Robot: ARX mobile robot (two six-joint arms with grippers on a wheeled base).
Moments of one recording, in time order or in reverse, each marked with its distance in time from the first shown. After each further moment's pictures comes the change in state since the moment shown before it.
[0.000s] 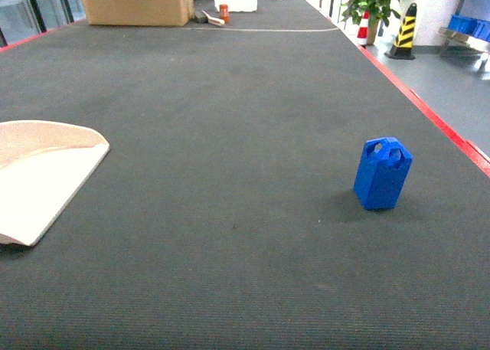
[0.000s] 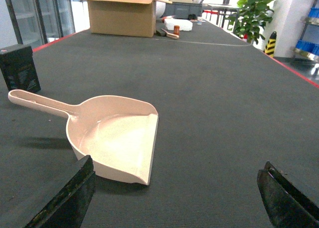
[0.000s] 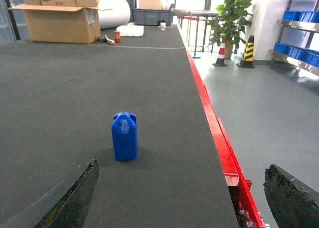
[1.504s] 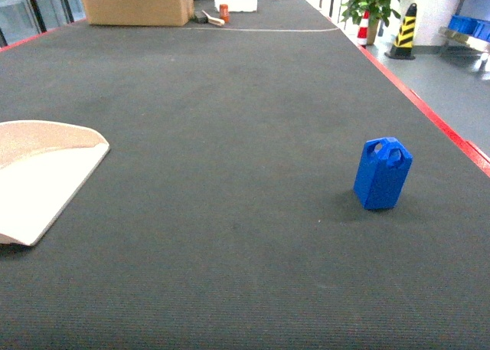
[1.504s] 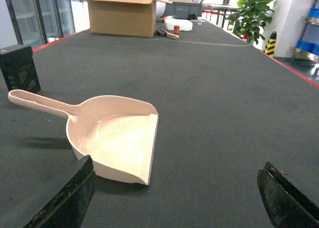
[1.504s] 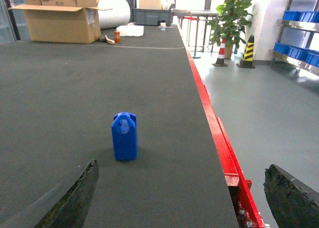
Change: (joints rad) left arm 0.000 0.000 0.000 0.000 0.000 0.000; right arm 0.000 0.000 0.000 0.000 0.000 0.000
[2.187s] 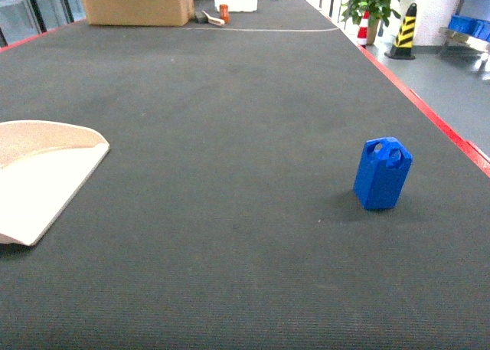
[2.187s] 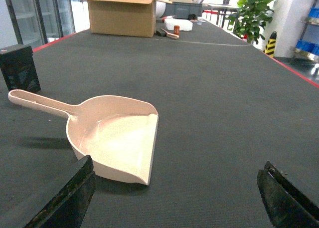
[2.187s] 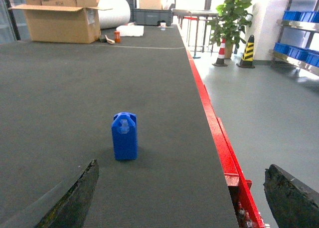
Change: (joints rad) left arm 0.000 0.000 0.000 0.000 0.000 0.000; right arm 0.000 0.000 0.000 0.000 0.000 0.000
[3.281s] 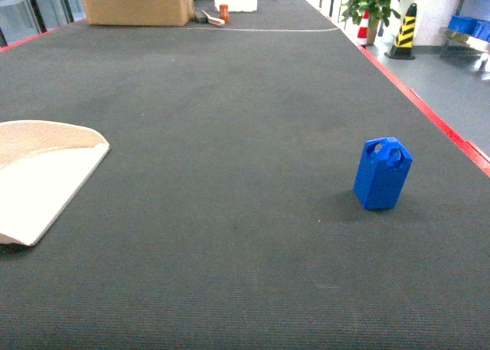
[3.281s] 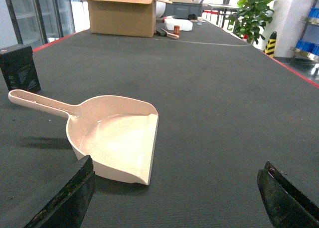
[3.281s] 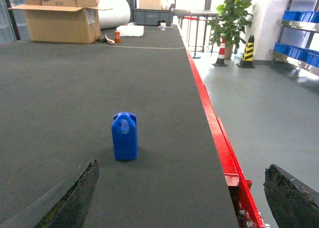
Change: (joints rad) left arm 0.000 0.000 0.000 0.000 0.000 0.000; right arm 0.000 0.000 0.000 0.000 0.000 0.000
